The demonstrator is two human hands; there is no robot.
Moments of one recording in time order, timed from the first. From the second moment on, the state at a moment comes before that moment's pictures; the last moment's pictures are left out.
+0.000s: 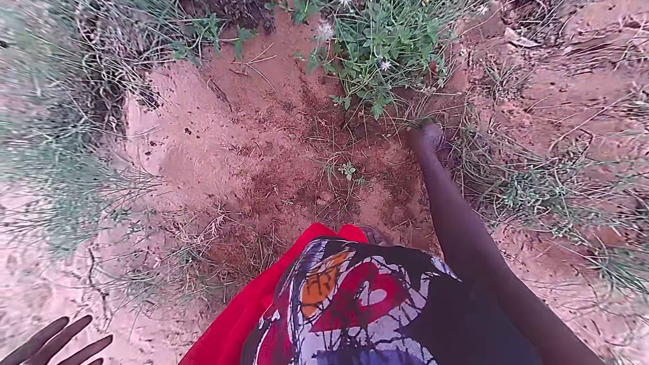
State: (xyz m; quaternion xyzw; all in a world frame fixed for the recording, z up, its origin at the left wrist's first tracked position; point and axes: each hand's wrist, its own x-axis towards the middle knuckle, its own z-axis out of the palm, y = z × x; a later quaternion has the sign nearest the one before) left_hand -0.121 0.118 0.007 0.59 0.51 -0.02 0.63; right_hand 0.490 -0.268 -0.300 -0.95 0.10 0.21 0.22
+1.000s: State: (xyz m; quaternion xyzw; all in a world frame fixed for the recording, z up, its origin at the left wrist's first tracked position) left_hand -0.154 0.107 0.009 0.60 0.50 -0.06 0.62; right_hand 0.464 -0.233 -0.318 -0.91 0.04 0.21 0.36
